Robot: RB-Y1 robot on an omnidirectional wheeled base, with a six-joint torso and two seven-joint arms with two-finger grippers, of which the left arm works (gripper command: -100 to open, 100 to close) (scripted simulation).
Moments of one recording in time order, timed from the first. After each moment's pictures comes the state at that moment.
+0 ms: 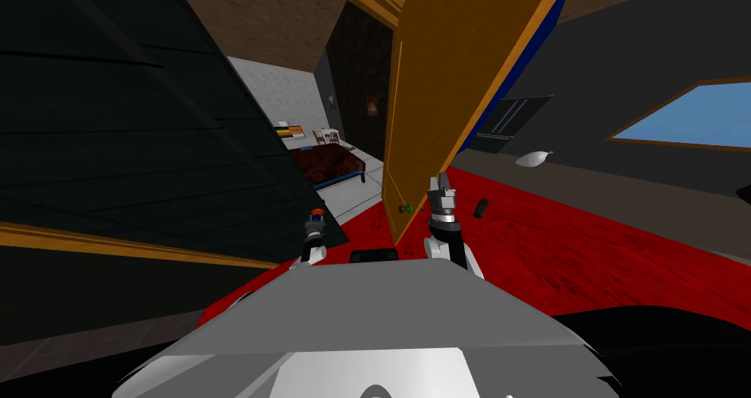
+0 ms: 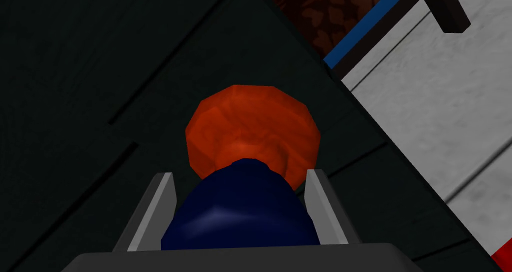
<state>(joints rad) -0.06 0.26 -0.01 -0.63 0.50 -0.84 0.73</state>
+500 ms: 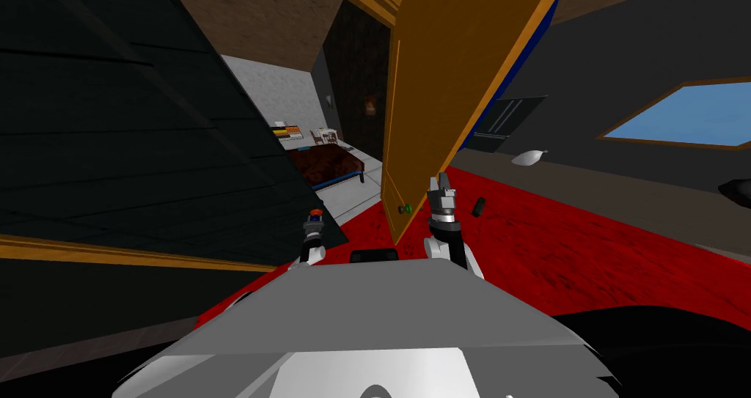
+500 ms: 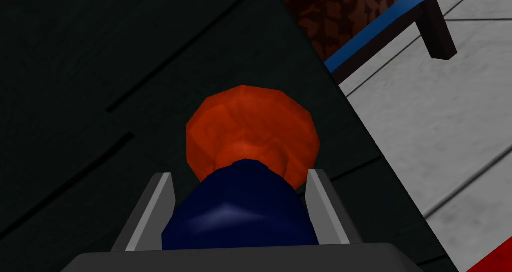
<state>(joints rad) -0.06 0.27 -0.01 -0.62 0.51 -0.84 0.85</state>
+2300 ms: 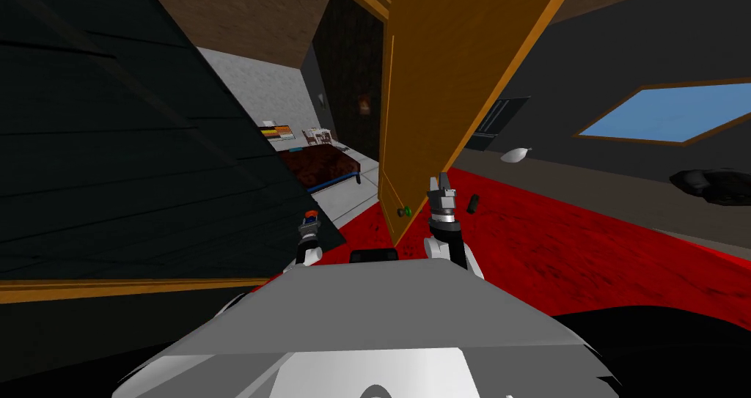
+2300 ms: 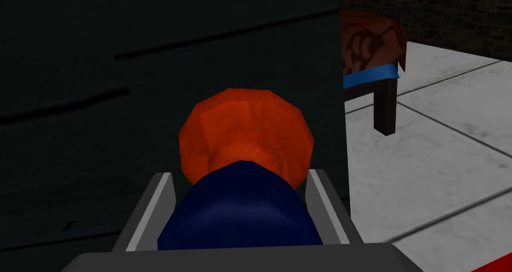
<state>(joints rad) -0.06 0.30 0.00 -0.61 0.55 -0.85 1.30</state>
